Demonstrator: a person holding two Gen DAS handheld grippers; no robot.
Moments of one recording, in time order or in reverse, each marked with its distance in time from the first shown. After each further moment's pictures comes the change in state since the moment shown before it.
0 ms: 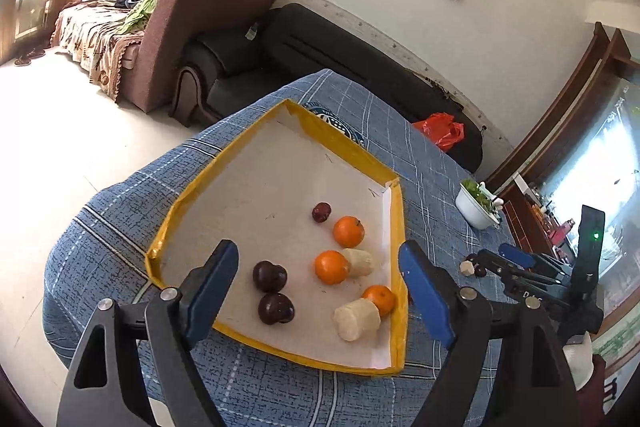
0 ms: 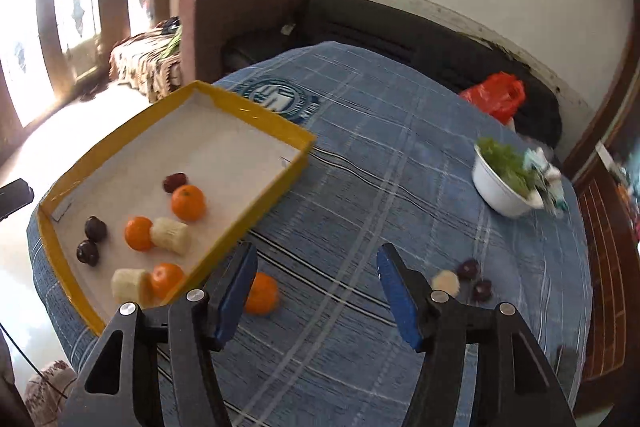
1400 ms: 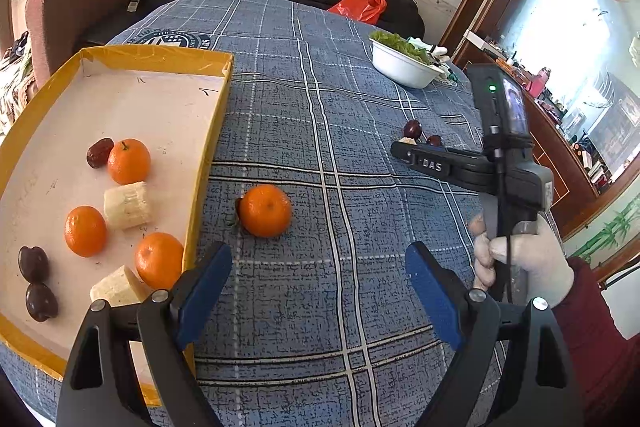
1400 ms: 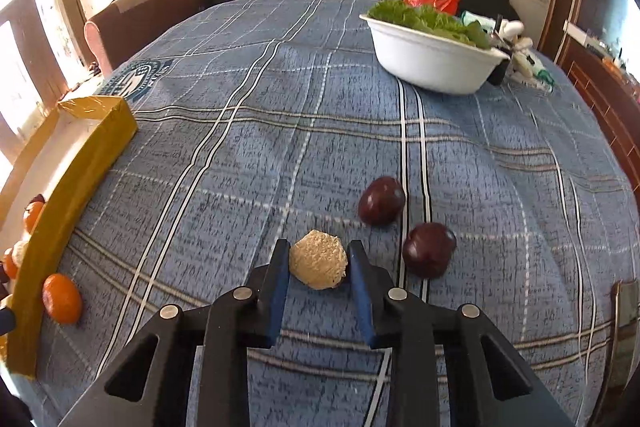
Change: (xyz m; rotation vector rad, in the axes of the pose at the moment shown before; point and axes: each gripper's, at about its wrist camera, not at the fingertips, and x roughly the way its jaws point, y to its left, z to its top) left arm 0.119 -0.159 -0.076 0.379 0.312 -0.079; right arm 0.097 -0.129 -0.058 0.306 0.097 0.002
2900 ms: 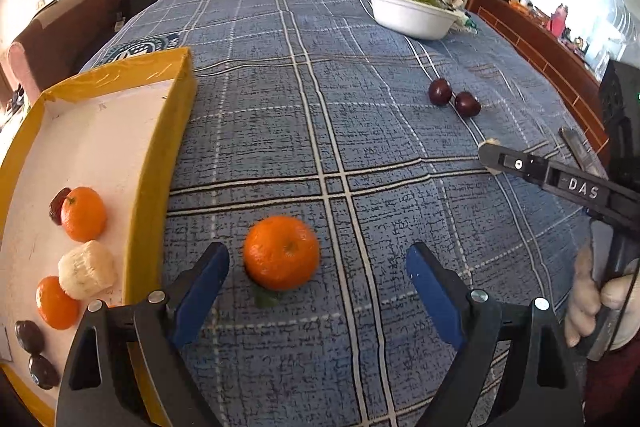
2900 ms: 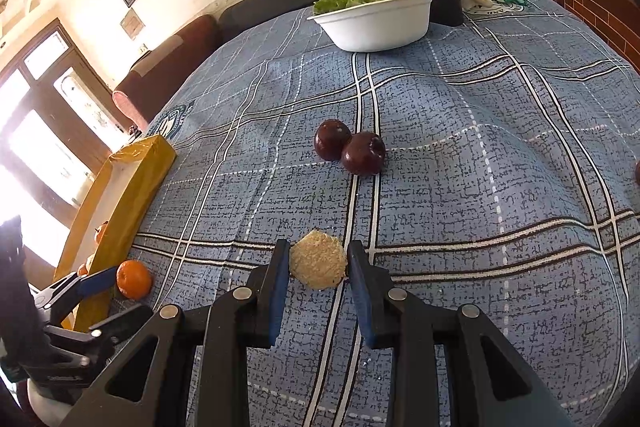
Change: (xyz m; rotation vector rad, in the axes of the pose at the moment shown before) left arm 0.077 -0.030 0.021 0.188 0.105 0.159; right arm -0.031 -0.059 -0.046 0.232 -0.064 0.241
